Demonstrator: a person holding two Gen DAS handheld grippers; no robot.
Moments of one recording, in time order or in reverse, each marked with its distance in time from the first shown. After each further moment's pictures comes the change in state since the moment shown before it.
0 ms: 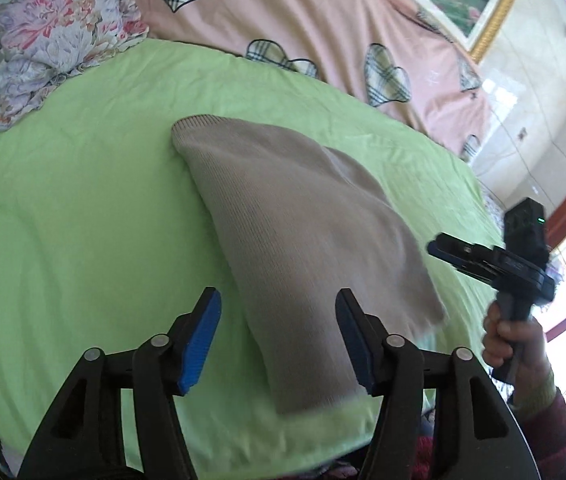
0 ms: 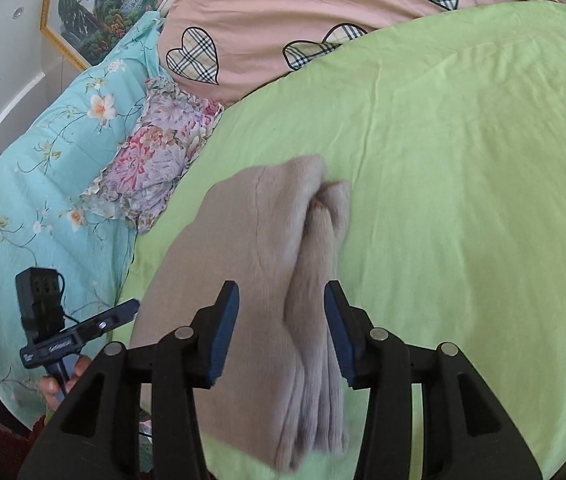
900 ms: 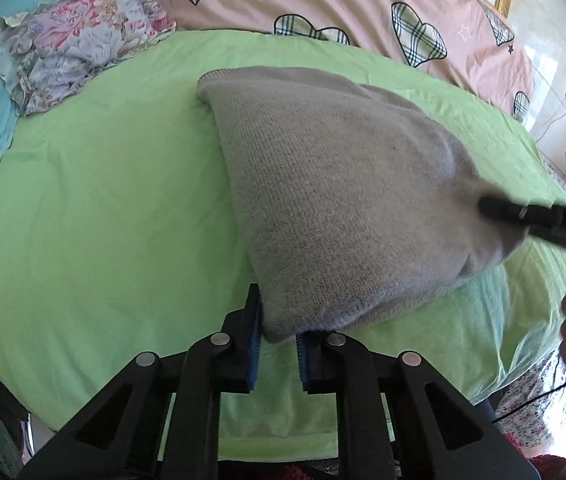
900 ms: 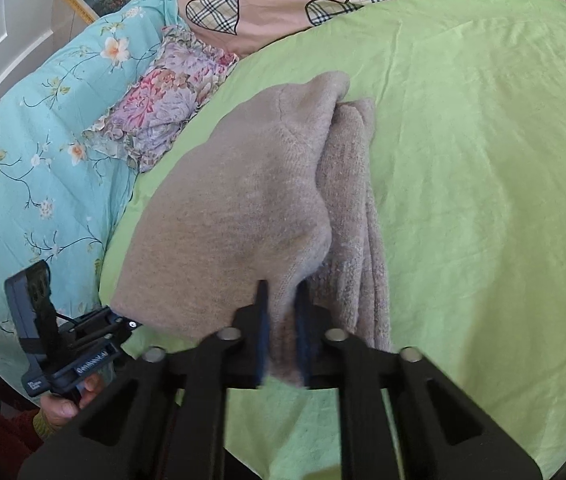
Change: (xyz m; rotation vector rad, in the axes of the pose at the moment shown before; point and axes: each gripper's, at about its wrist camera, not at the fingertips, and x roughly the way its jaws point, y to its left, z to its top) left arm 0.042 -0.033 -0.067 0.064 0.002 0.296; right arm 0.010 0.029 -0.044 -0.113 0.073 -0.024
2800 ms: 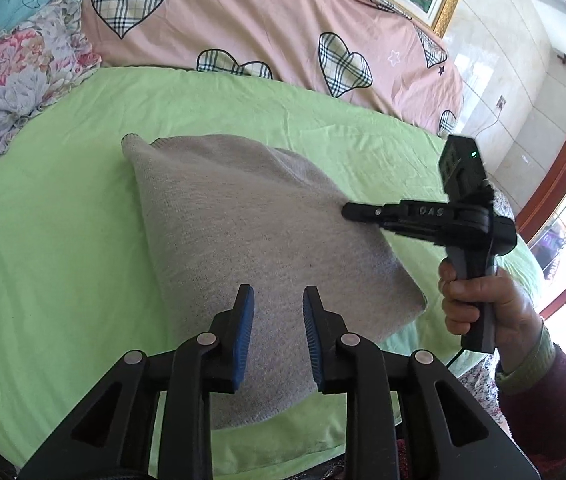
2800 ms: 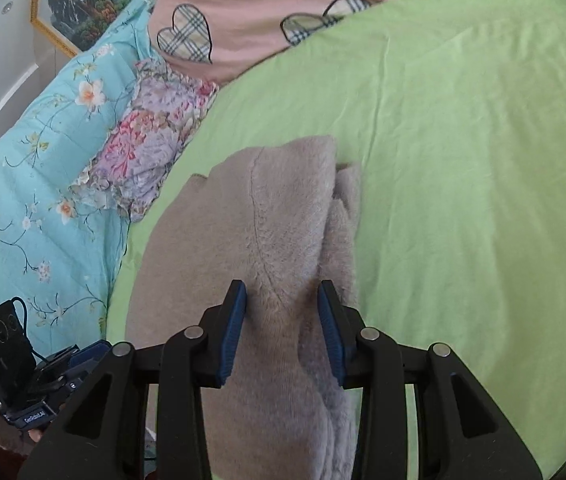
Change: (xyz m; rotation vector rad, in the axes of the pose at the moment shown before) left arm -0.023 -0.014 0.078 0.073 -0.044 -0.289; right arm 0.038 -0.045 0.073 0.103 -0.003 0.035
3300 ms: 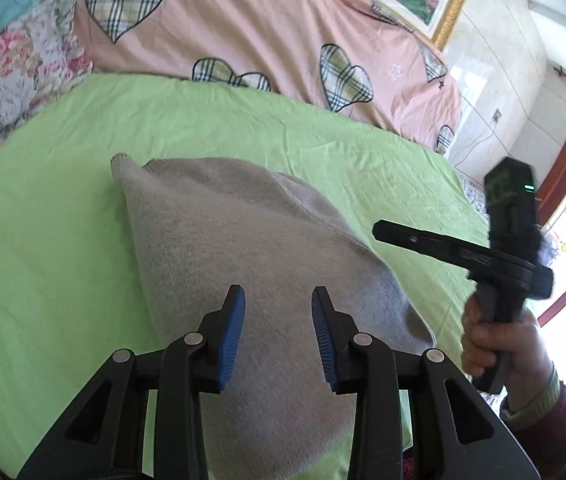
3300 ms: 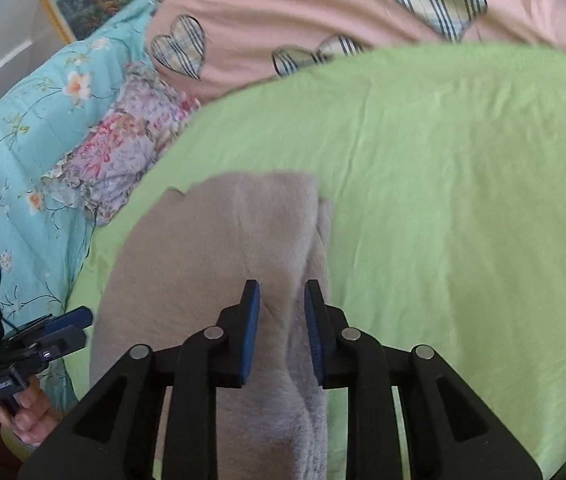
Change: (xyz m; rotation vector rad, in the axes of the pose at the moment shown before) left arm 0.025 0.018 0.026 -0.036 -0.024 -0.044; right arm -0.028 0.033 -0.002 -0.152 -0.126 -0.136
